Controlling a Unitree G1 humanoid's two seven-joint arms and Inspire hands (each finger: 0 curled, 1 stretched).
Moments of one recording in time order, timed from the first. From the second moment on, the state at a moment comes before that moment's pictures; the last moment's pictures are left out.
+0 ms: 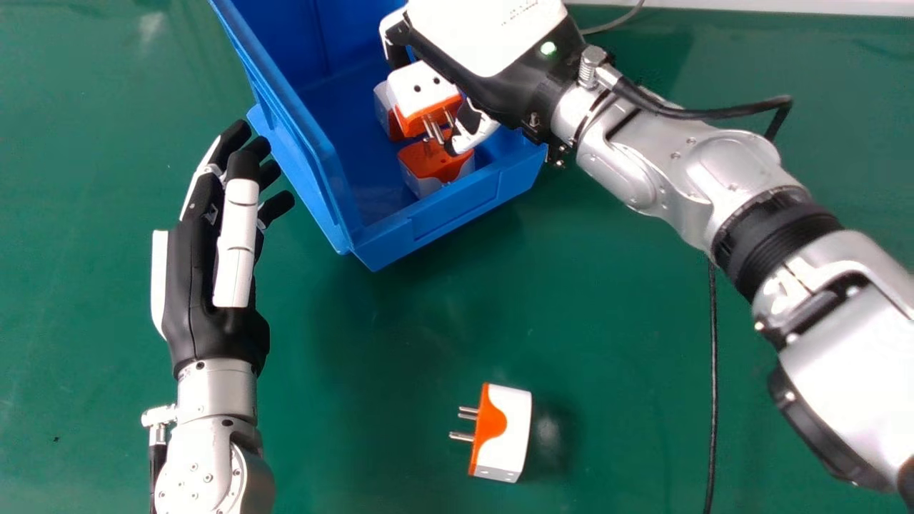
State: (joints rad) left arm -0.03 -0.02 0.19 0.19 -0.16 -0.32 -0.04; right arm -1.20 -0.20 0.66 1.19 -1.03 -0.40 -0.45
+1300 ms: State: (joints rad) left arm -0.02 -0.02 0.17 0.17 -0.16 -0.30 -0.02; right arm -1.28 -0.16 0.78 1.33 -1.05 -0.38 -0.64
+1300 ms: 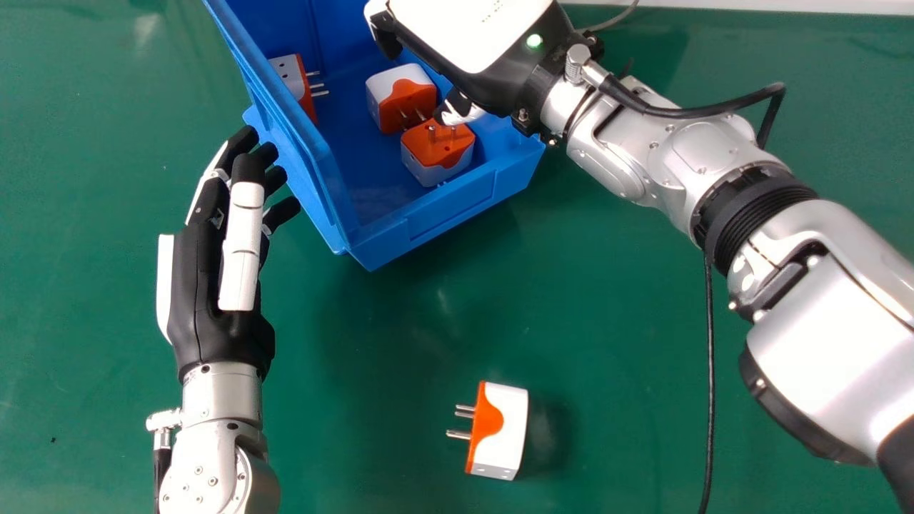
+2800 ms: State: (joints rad) left arm -0.05 0.00 0.20 0.23 -0.16 -0.32 -0.04; right arm -0.50 -0.43 0.29 0.14 -0.70 -0.35 -0.27
